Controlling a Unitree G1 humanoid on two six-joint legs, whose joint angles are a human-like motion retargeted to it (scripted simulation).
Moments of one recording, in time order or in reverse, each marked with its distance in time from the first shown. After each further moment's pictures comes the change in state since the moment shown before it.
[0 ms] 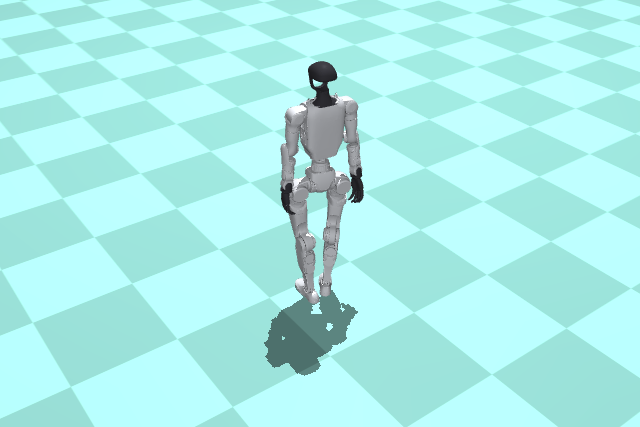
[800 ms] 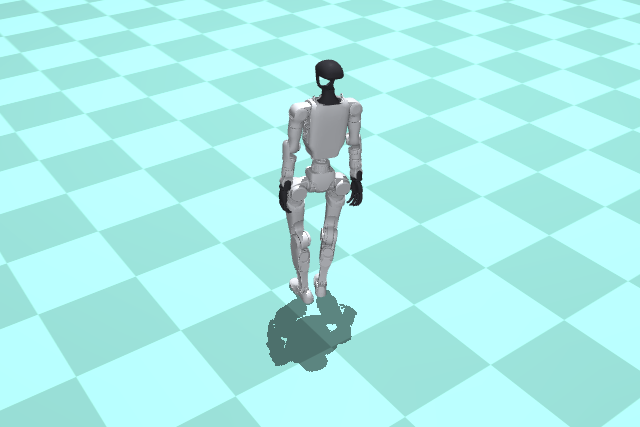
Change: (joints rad) left arm 0.005 -0.011 -0.015 -0.017 -0.043 -0.022 0.007; right arm -0.033 -0.022 0.017 -0.028 -0.002 0.024 0.018; waist -0.009 0.052 0.060; left_leg -0.042 0.015 0.044 0.094 -0.011 -0.073; right_leg -0.008 0.004 0.070 0.017 0.027 -0.044
